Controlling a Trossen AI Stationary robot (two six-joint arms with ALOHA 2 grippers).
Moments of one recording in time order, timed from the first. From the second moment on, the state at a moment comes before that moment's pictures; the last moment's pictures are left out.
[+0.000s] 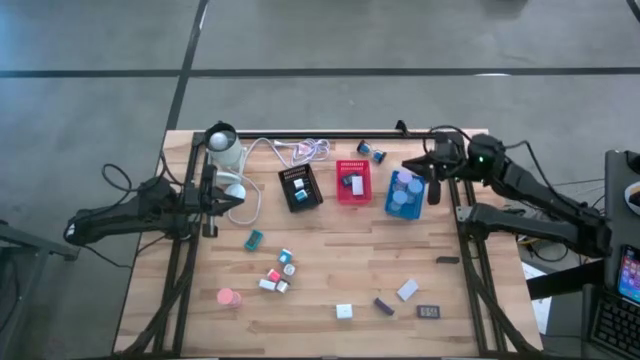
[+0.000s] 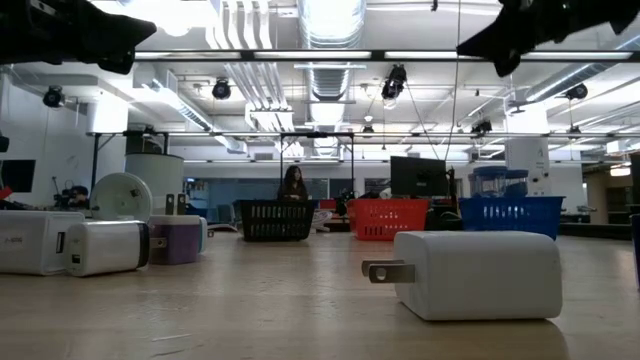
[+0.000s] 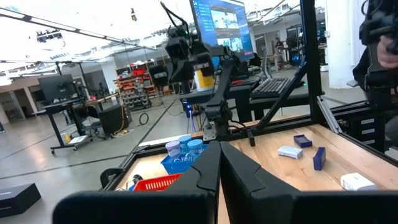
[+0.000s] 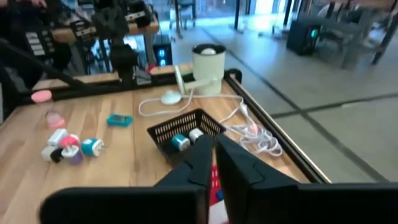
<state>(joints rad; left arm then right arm) 0.14 0.15 0.23 0.00 0.13 0.20 -0.53 0.61 0.64 -0.26 -0.30 -0.03</state>
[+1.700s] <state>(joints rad) 0.14 0.15 0.19 0.02 0.02 0.21 -0.54 0.09 0.15 0.04 -0.32 0.00</state>
